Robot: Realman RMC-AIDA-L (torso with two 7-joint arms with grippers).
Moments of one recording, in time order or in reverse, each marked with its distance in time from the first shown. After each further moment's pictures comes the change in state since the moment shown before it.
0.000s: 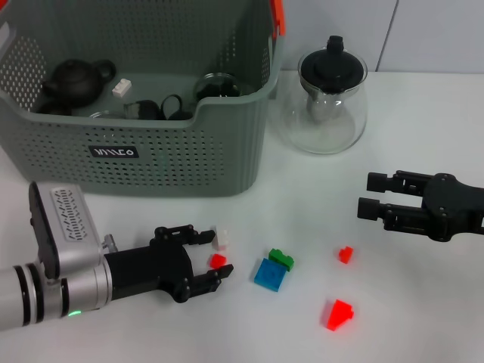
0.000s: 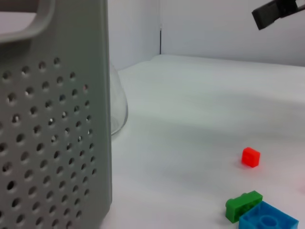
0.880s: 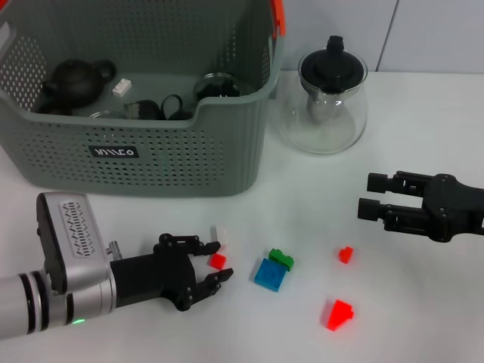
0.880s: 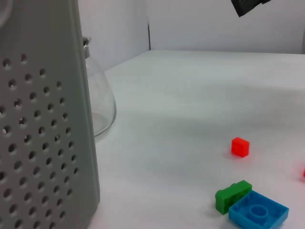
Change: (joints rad) left arm -0.001 -0.002 0.001 -0.037 -0.004 -0.017 0.094; right arm -0.001 0.000 0.000 0.000 0.000 0.000 0.000
